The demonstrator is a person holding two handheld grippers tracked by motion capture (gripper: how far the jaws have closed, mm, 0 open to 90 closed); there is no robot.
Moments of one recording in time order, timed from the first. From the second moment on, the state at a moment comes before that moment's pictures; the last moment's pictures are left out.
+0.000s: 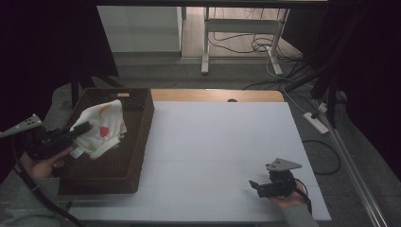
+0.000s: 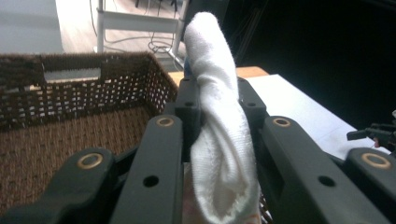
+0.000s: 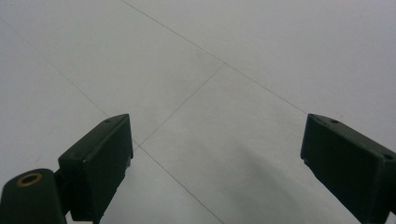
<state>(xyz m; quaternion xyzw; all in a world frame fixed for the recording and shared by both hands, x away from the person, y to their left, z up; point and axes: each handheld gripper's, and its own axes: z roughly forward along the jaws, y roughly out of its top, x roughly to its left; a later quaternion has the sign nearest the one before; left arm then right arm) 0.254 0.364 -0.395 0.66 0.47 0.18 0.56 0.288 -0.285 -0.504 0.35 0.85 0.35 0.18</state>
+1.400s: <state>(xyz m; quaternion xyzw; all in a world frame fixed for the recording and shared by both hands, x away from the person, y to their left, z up) 0.293 0.358 -0.440 0.69 0.51 0.12 0.49 0.289 -0.284 -0.505 0.36 0.85 0.34 0.18</state>
